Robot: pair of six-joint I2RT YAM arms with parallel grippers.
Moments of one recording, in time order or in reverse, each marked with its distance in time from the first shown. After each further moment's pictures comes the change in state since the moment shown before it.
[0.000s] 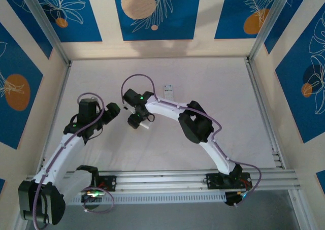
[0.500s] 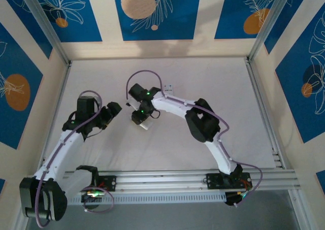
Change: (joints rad) left arm 0.039 0.046 0.057 -0.036 0.232 -0.073; right arm -0.048 -0.126 -0.109 0.043 -0.190 0.005
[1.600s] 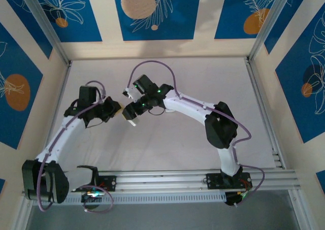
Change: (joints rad) left arm 0.000 0.200 0.203 -0.108 0.058 0.042; right arm -0.002 -0.252 -0.154 0.228 -0.274 0.189
